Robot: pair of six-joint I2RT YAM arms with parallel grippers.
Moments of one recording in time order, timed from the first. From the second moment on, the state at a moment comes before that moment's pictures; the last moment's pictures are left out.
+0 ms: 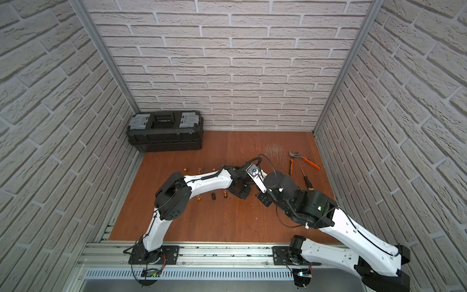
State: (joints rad) left arm -0.99 2.15 1.66 -0.83 -0.05 -0.39; right arm 0.93 0.90 1.20 -0.99 0.45 -0.12
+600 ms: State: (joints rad) left arm -0.94 2.06 1.73 -0.93 -0.01 -0.41; right arm 0.93 0.90 1.19 -0.98 0.45 -0.12
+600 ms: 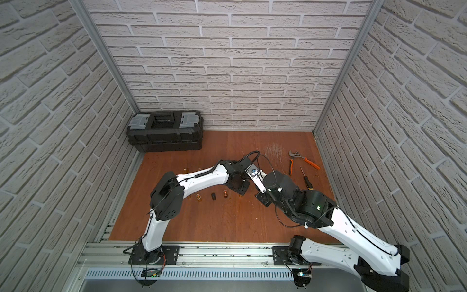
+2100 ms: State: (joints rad) left arm -0.62 1.46 1.53 -0.88 0.65 -0.61; right arm 0.93 1.30 1.33 -0.75 0.25 -0.15
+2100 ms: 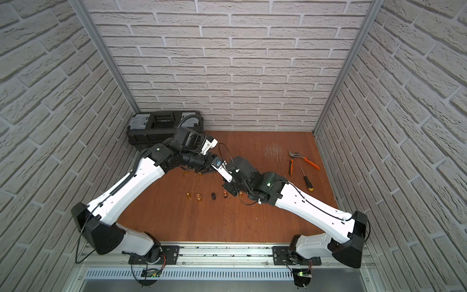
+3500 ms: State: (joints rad) left arm -0.62 1.45 1.55 -0.90 0.66 -0.59; right arm 0.93 1.31 1.34 -0.73 0.30 -0.14
